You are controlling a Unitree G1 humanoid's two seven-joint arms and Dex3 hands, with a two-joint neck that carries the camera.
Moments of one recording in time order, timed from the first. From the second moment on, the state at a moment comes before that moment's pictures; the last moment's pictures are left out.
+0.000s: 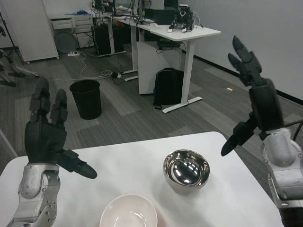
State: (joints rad) left arm -0.50 0.17 -0.16 0.46 -0.48 -0.73 -0.03; right arm -0.19 -0.49 -0.37 -0.16 -0.05 -0.39 -0.05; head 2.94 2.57
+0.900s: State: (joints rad) left arm -0.50 0.17 -0.16 0.45 -0.48 -0.74 -0.03; right arm -0.28 -0.51 -0.13 0.04 0.10 -0.53 -0.13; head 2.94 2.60
